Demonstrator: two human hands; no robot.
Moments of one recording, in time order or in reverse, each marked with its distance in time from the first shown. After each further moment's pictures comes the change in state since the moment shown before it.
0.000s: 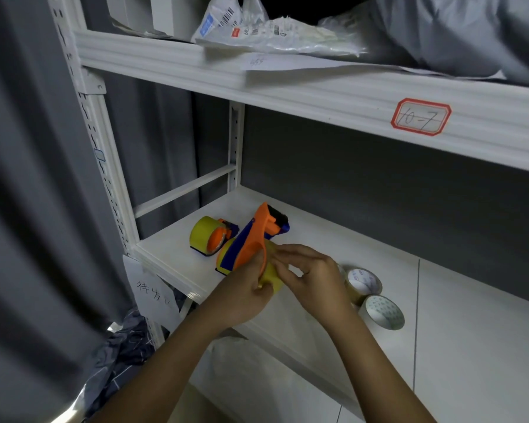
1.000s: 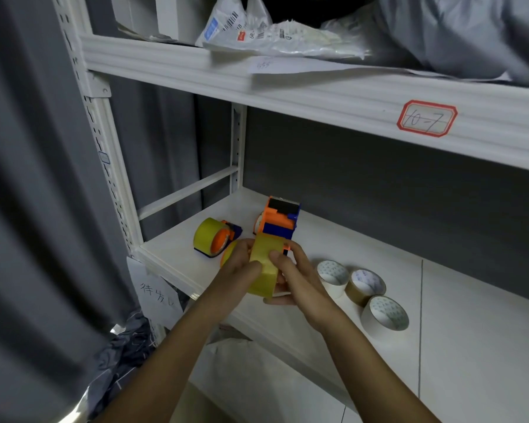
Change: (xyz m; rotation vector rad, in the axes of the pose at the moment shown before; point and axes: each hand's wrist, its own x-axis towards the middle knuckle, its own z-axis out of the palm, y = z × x) left_hand -0.004 0.006 -0.020 -0.636 0.036 -0.121; right_hand 0.004 -0.009 0.023 0.915 -0.240 0.659
